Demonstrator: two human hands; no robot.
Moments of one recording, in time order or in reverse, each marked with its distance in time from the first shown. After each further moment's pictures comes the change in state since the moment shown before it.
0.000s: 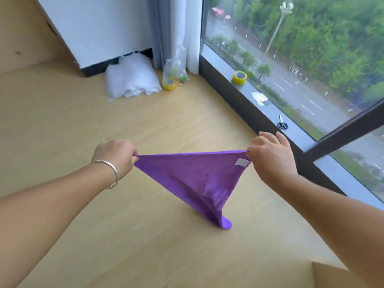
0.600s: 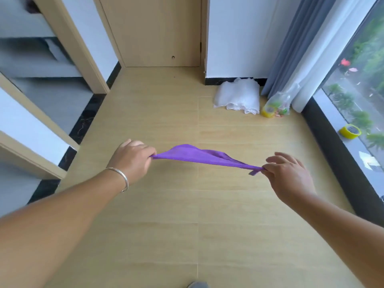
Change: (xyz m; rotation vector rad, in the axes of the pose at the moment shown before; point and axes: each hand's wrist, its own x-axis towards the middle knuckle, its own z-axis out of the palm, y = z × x) left_hand -0.297 -0.138 0.006 -0.170 0.383 -0.290; right_hand -0.052 -0.165 -0.054 0.289 0.082 -0.521
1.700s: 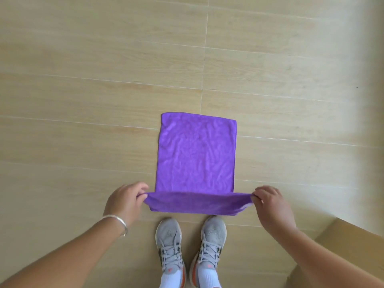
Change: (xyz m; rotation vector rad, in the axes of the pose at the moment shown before) left_hand -0.474 0.087 0.330 -0.453 -0.646 -0.556; right_hand -0.408 -0.020 0.344 0.173 -0.570 0.275
